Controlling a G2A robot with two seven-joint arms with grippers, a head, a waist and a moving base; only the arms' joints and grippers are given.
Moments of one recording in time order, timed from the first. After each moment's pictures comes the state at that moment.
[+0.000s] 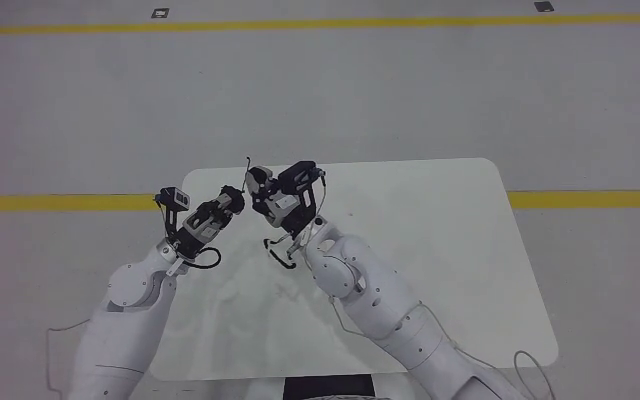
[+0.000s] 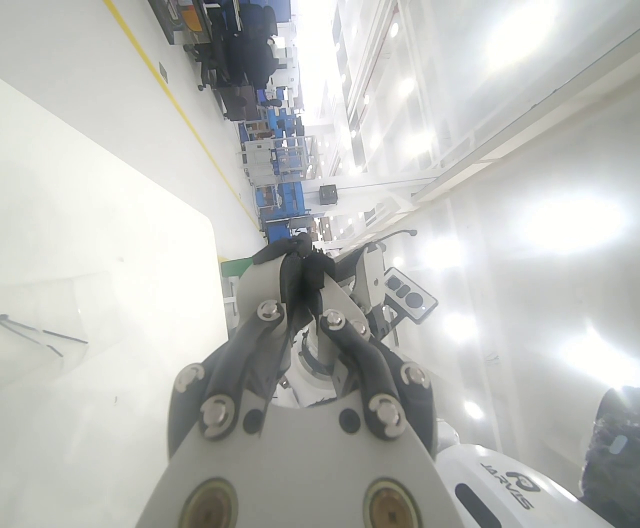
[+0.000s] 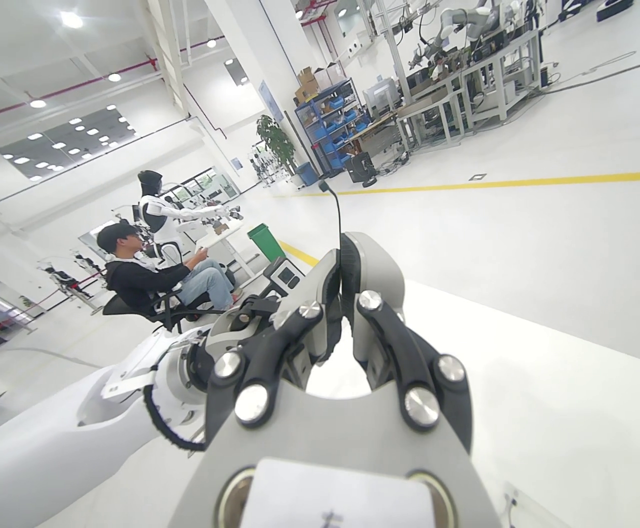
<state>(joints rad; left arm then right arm) 1.55 -1.12 -1.51 -1.56 -0.54 -0.34 -0.70 -1.18 -1.58 0.83 -1.43 -0.96 -0.15 -0.05</state>
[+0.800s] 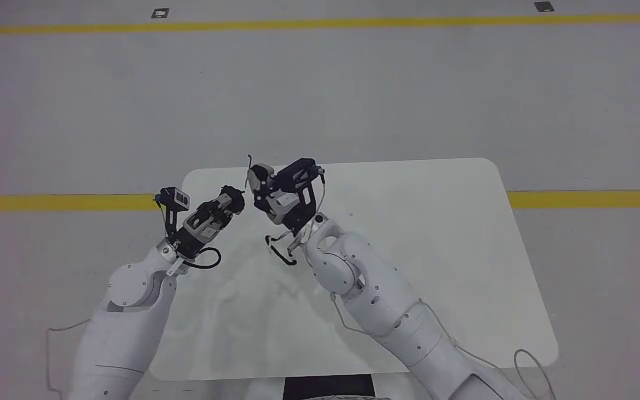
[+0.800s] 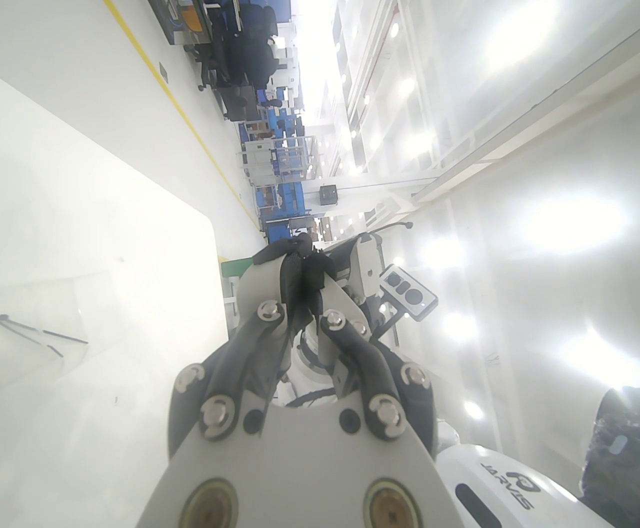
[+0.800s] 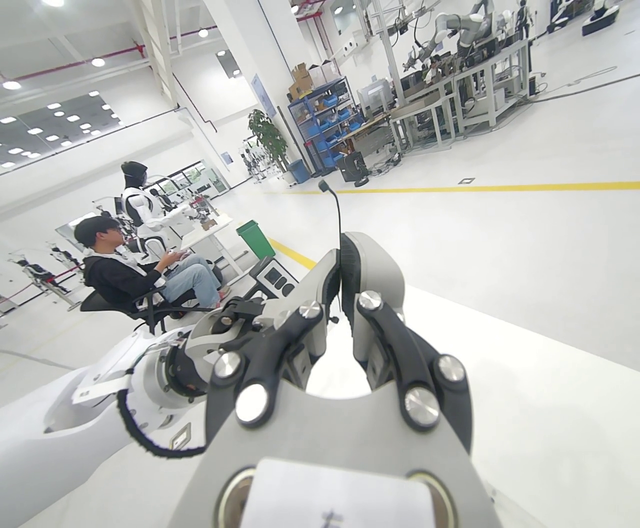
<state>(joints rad) 1.55 -1.12 -1.51 -1.56 -0.54 -0.34 -0.70 -1.17 -1.59 0.84 -1.42 -1.00 -0.15 -0.04</state>
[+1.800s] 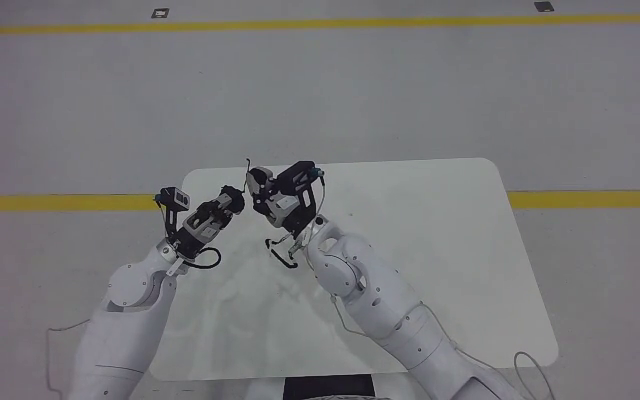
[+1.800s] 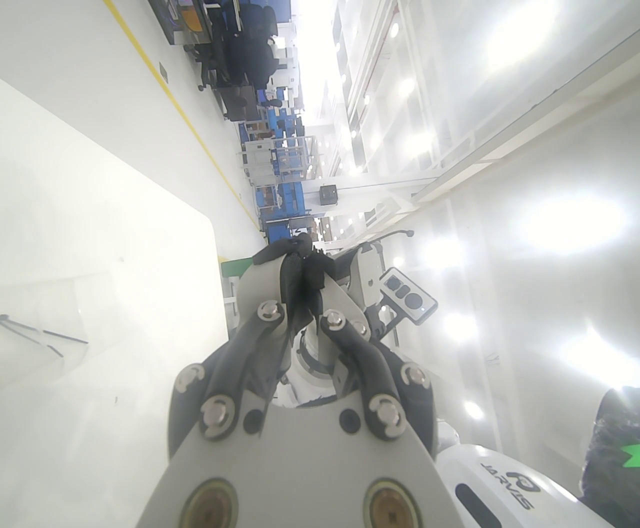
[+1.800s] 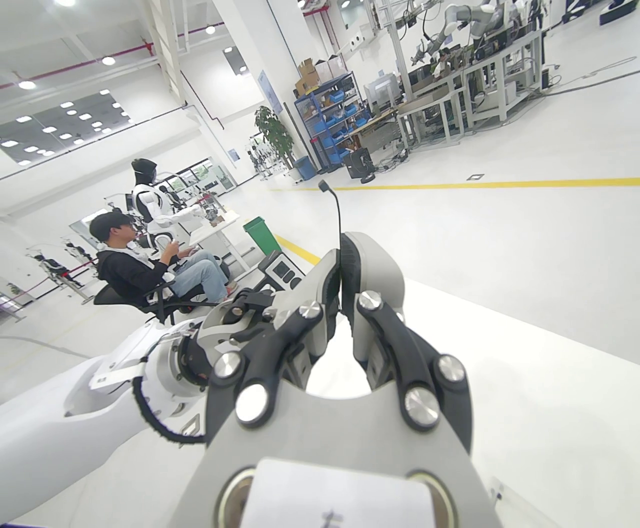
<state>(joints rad) 1.55 -1.12 -1.51 -1.56 -0.54 -0.34 -0.70 -1.18 -1.59 0.85 -1.43 -0.99 -0.18 -0.03</state>
